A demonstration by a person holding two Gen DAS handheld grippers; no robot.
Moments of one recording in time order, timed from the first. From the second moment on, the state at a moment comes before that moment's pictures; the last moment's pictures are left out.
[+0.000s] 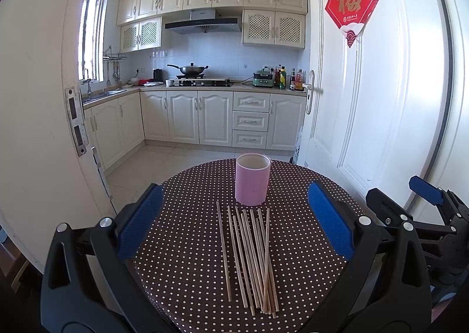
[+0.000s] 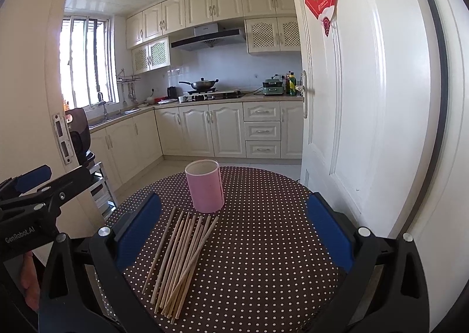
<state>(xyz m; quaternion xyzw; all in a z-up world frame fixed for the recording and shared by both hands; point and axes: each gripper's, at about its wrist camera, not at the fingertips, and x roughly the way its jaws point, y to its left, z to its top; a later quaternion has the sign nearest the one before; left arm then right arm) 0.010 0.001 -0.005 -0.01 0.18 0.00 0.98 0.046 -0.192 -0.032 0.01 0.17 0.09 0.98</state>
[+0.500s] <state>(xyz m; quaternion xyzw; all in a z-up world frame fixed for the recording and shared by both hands) 0.028 0.009 -0.021 -0.02 0.22 0.02 0.98 0.068 -0.176 -0.049 -0.01 0.22 0.10 0.97</state>
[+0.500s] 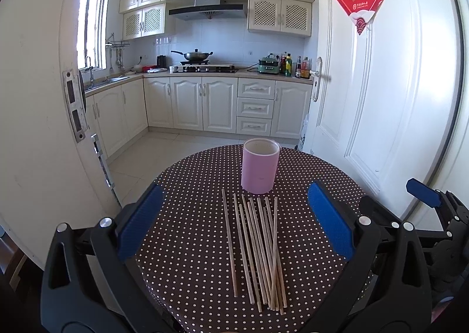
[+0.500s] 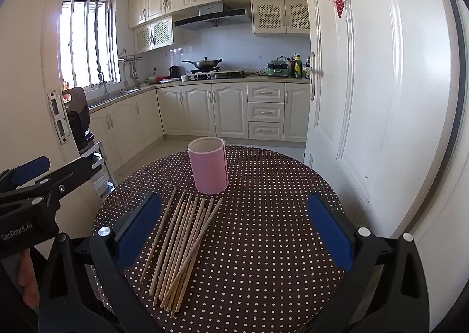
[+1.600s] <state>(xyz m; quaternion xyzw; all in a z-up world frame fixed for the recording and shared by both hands) 0.100 0.053 -0.110 -0.05 0.39 0.06 0.92 0.141 -0.164 -0.112 0.06 0.40 0.12 0.90</state>
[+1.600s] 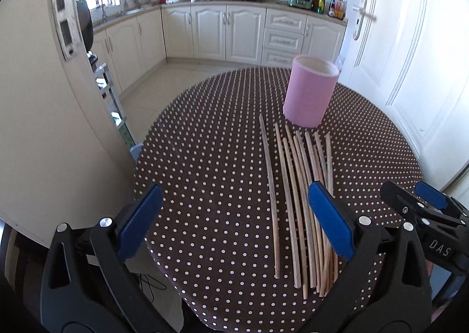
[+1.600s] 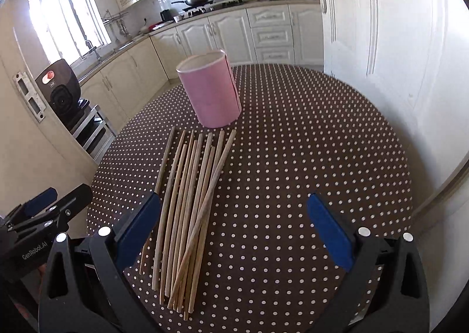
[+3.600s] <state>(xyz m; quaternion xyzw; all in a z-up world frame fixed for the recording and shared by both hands) 0.258 0.044 -0.190 -0.07 0.50 0.03 0.86 0.250 -0.145 -0.168 0.14 0.49 0.15 0.85</state>
